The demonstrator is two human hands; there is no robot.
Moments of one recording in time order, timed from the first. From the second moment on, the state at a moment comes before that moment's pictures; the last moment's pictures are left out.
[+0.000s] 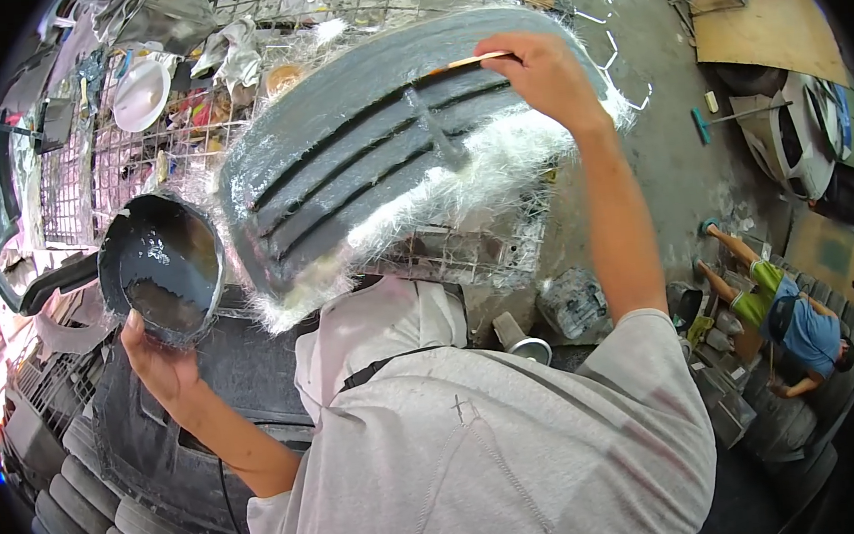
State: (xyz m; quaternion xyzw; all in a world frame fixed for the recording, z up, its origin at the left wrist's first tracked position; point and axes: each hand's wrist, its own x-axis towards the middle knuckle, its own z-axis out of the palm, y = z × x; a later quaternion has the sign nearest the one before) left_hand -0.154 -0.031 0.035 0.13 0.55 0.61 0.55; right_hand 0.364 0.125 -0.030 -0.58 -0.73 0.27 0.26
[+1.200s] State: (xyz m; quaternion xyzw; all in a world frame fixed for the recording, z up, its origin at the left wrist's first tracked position) left_hand -0.149 -0.021 0.033 0.13 0.55 0.60 0.57; right_hand 0.410 0.174 -0.071 -0.52 -0.69 0.45 0.23
